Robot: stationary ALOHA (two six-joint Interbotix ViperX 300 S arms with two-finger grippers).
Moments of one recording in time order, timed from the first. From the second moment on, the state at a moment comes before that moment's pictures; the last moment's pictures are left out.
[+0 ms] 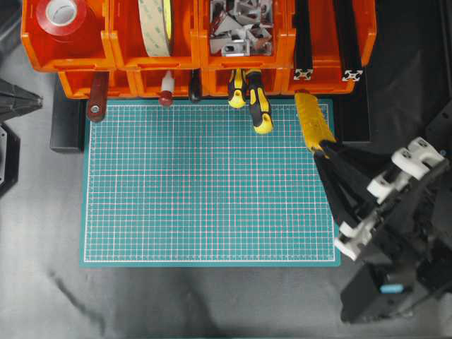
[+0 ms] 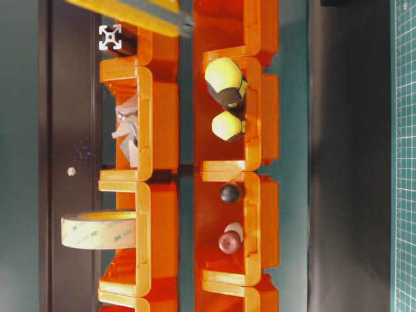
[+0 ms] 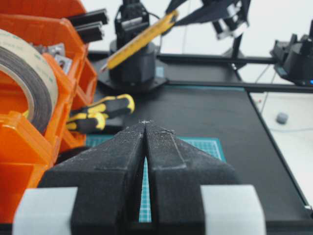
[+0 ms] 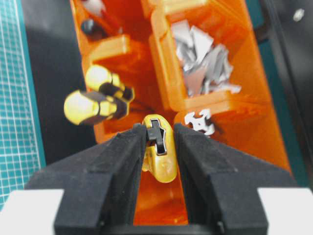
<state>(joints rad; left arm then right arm) -0.02 -1.09 1.00 0.03 0.10 -0.08 0.80 -0.15 0.43 -1.27 1.55 0.79</state>
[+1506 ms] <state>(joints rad) 0.00 -1.15 0.99 0.03 0.15 -0.08 0.51 0.14 0.50 -1.32 0.71 0.76</state>
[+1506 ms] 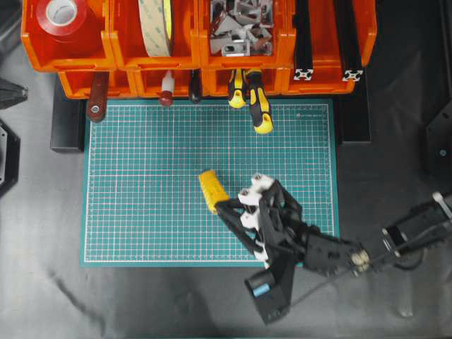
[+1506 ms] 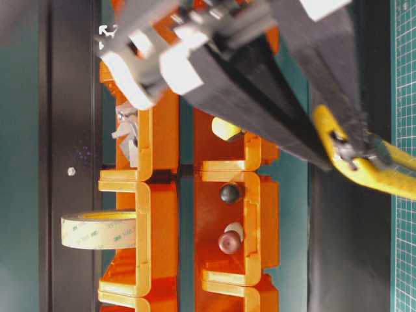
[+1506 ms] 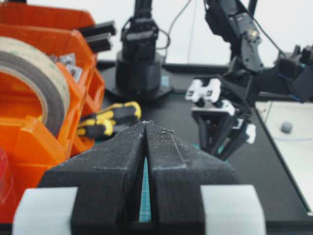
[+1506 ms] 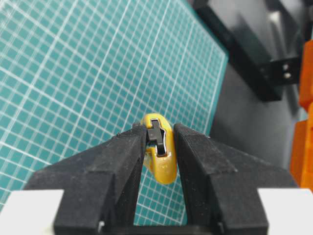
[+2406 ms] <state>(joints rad) 0.02 -1.15 0.99 0.03 0.19 -0.08 0.41 0.16 0.59 -1.25 0.44 0.91</state>
